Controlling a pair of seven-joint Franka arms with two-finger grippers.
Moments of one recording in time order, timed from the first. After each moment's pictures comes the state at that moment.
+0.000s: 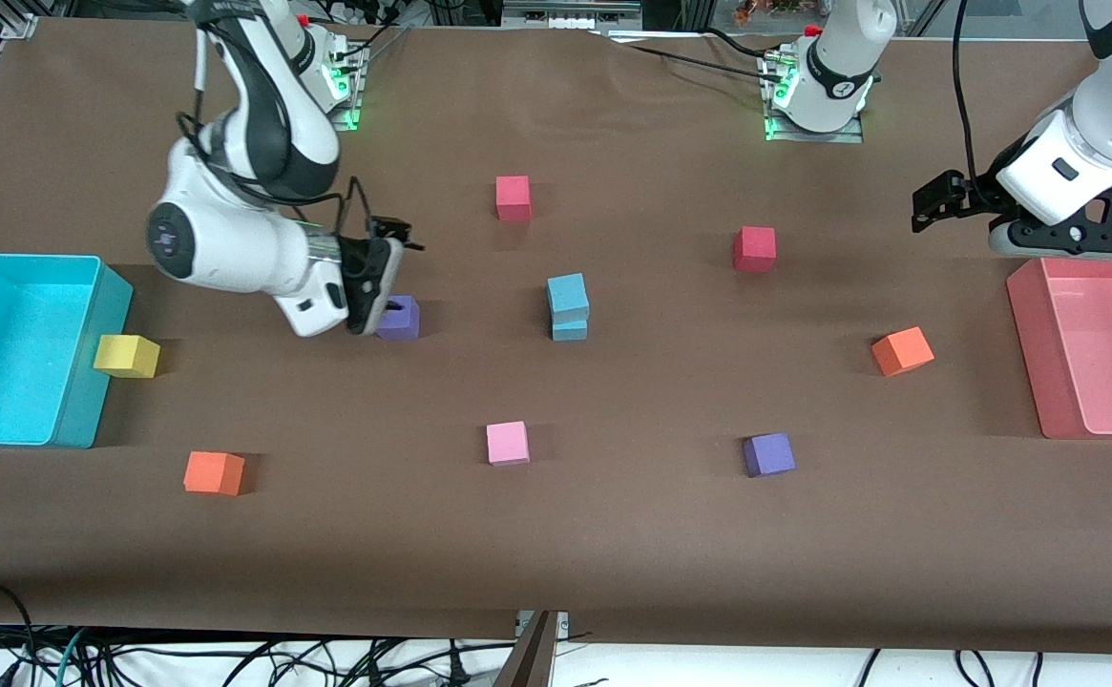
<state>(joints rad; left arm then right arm) -0.15 -0.07 0.07 -1.79 -0.03 1.62 -0.04 0.35 0.26 -0.03 -1.83 0.44 1.90 -0.89</state>
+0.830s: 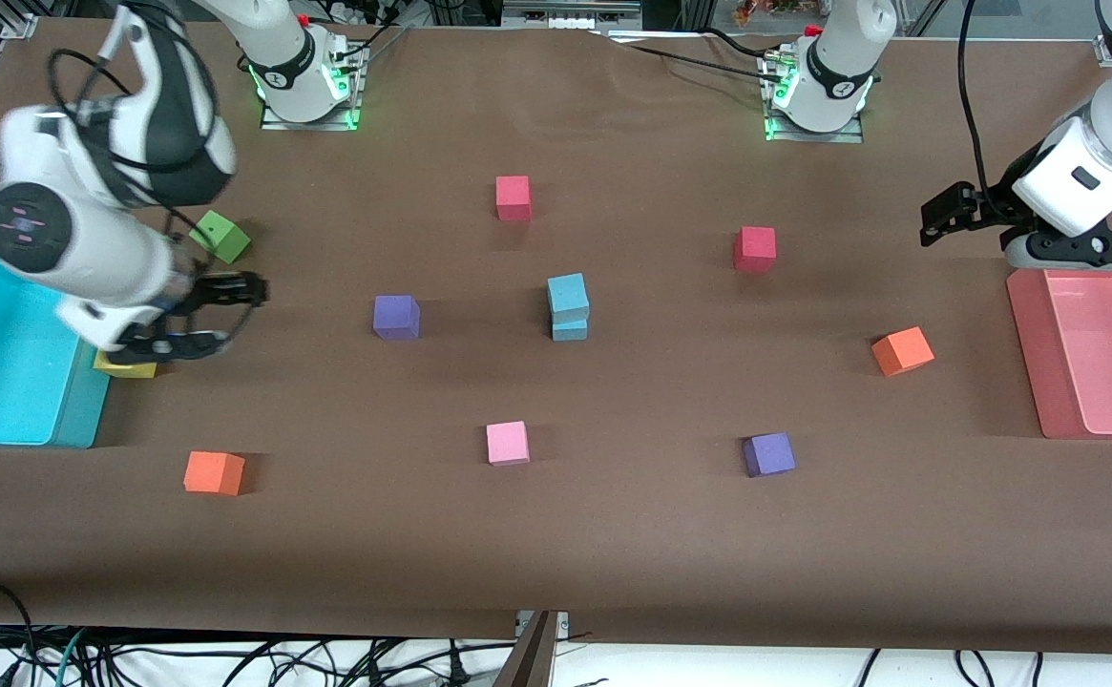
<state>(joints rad) -0.15 0.01 0.07 -1.66 -0.03 1.60 -0.07 0.16 0.20 -0.06 -1.72 -0.13 1.75 0.07</state>
